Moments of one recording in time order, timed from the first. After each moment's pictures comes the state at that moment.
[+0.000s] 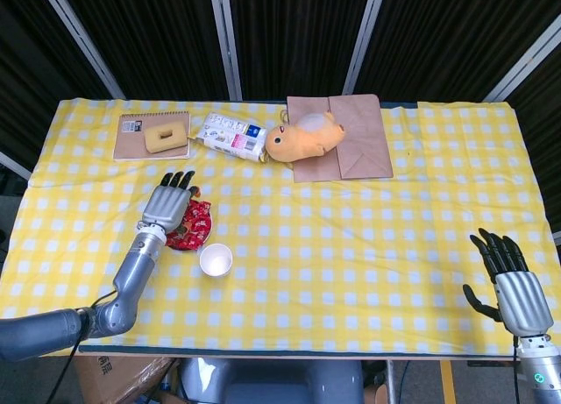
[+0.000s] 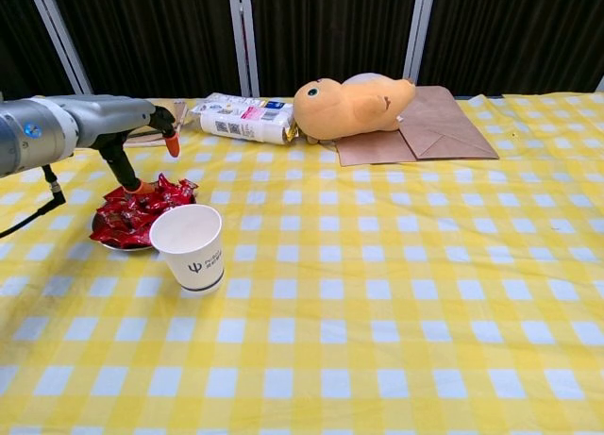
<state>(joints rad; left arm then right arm) -0.87 -1.52 -0.24 -1.47 0.62 0.93 0.74 0.11 -1.19 0.03 -1.41 -1.61 1.52 0.24</state>
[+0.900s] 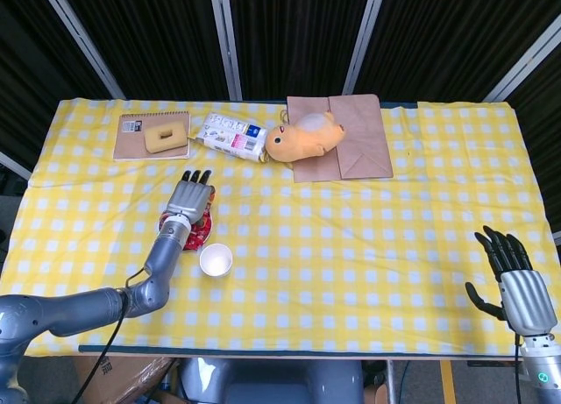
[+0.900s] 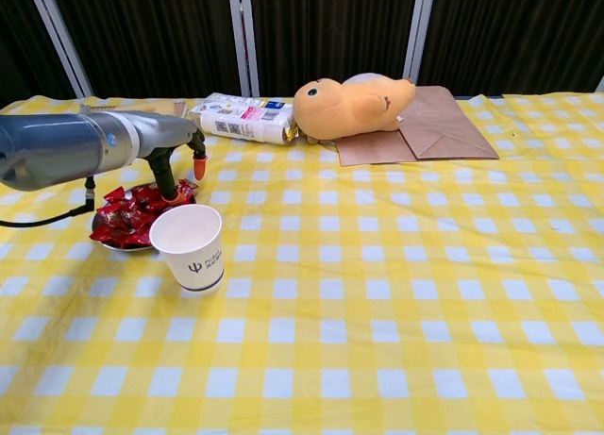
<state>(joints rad) -1.06 -1.66 -0.20 -1.24 0.40 0.85 0.83 0.11 -1.18 0.03 -1.40 -1.60 1.53 0.29</state>
